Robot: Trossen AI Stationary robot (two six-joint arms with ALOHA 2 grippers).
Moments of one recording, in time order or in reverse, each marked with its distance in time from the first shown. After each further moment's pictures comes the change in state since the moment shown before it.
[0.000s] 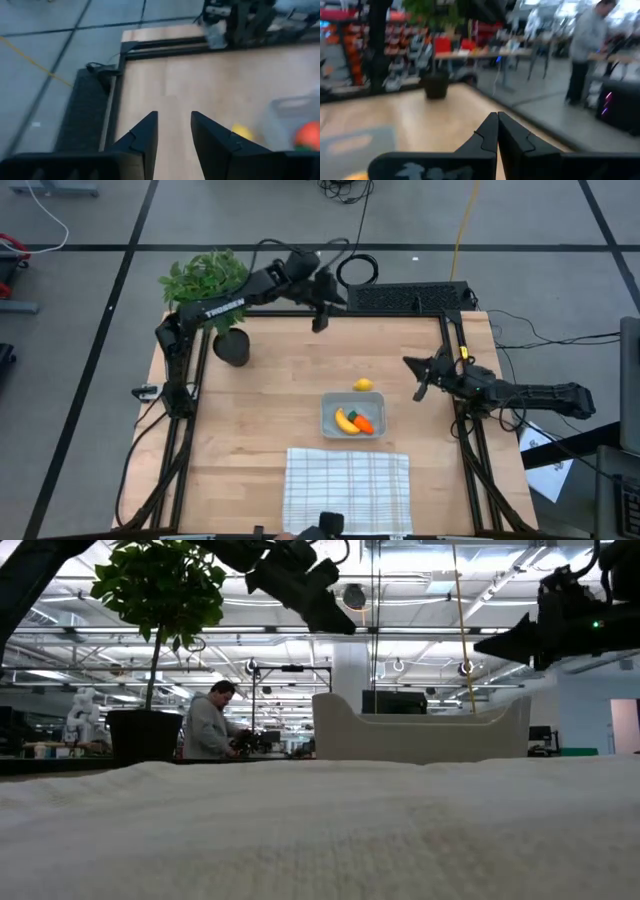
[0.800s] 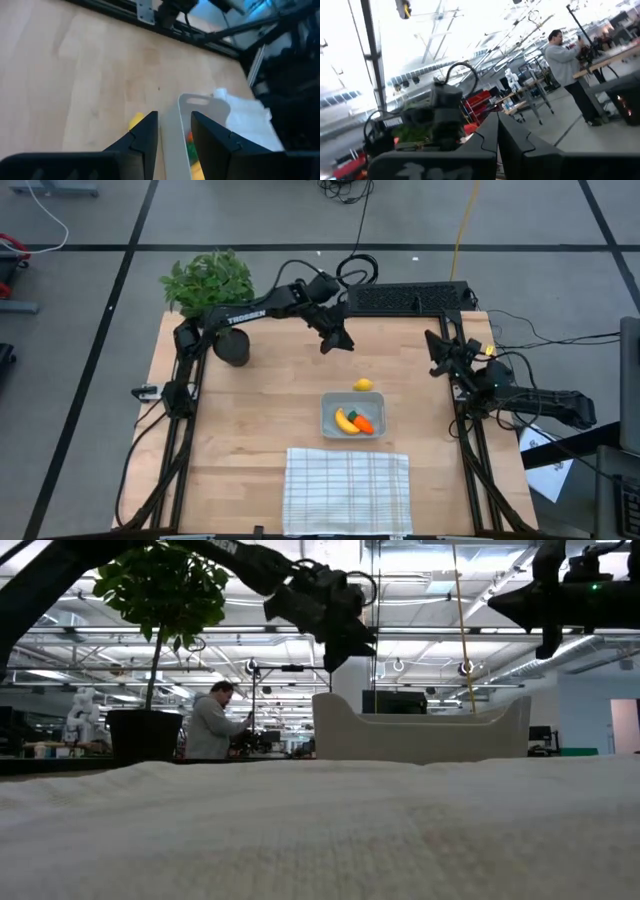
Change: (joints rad) left arm -0.079 0.137 -0.002 -0.059 0.306 -0.365; right arm -0.119 0.002 0.000 0.397 0.099 0.383
